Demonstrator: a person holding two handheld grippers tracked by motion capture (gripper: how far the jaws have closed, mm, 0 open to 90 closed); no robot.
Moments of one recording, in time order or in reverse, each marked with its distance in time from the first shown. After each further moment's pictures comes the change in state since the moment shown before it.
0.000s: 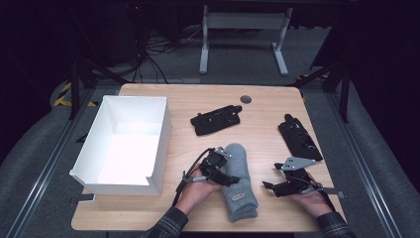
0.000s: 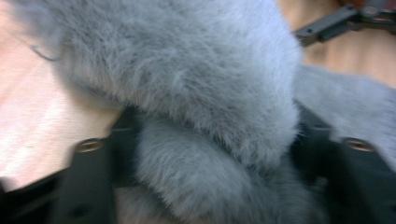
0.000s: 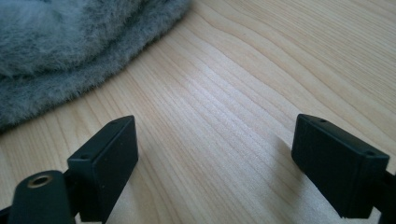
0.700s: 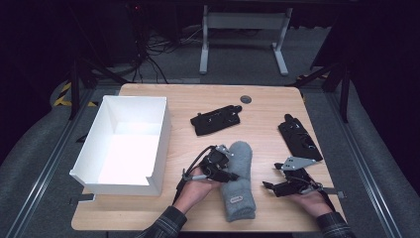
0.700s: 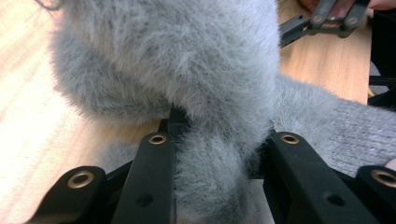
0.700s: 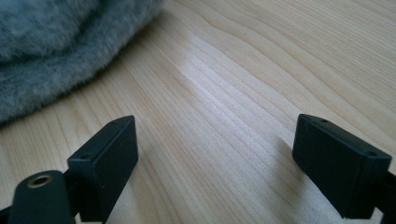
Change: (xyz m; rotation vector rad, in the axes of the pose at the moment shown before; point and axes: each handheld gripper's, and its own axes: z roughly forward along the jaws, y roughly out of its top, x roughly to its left) left arm -0.017 0.014 -0.022 0.008 0.000 0.065; right arm 0.000 0.000 0.000 -0.001 0.004 0.000
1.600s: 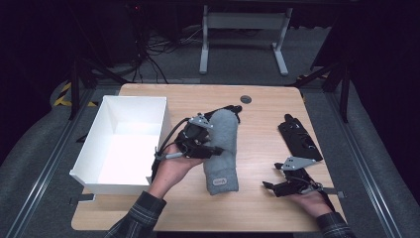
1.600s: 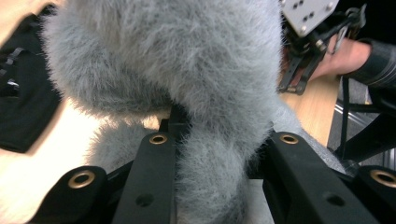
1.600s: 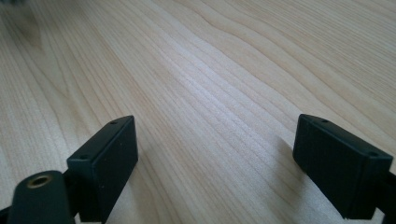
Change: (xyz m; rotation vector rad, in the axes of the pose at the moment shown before) left arm -0.005 0.036 -0.126 -0.125 0.109 0.025; right arm 0.000 0.000 0.000 0.000 0.001 0.001
